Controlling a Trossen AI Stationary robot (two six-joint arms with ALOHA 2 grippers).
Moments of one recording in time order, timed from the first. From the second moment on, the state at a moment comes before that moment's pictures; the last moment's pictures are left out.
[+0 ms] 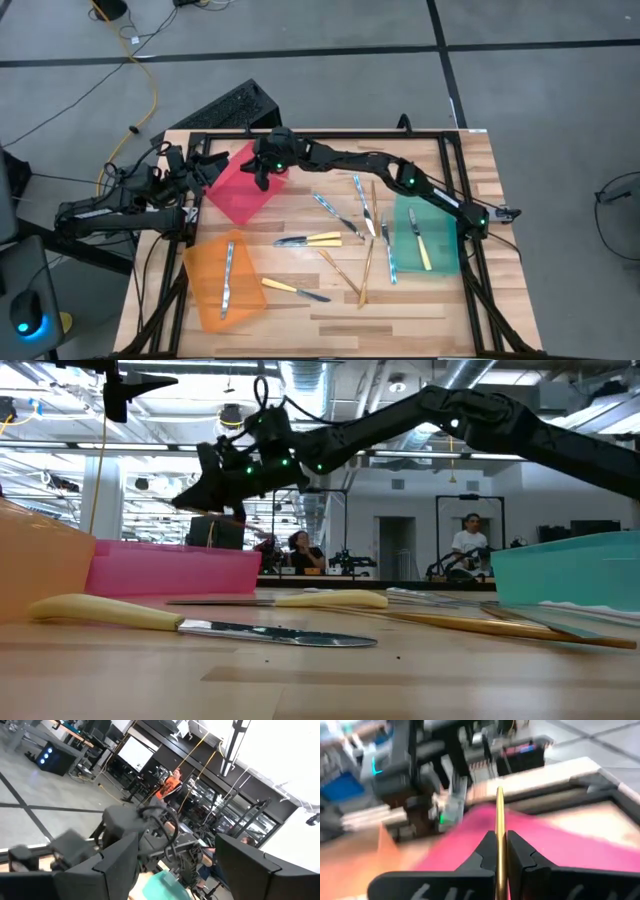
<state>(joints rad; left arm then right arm) 0.15 0.31 0.51 -0.04 -0.35 -0.65 -0.30 2.62 2.34 0.02 -0.37 0.15</state>
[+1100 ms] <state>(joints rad) 0.15 0.31 0.51 -0.06 -0.38 -0.63 -0.27 2.61 2.33 -0.26 -0.15 -0.01</state>
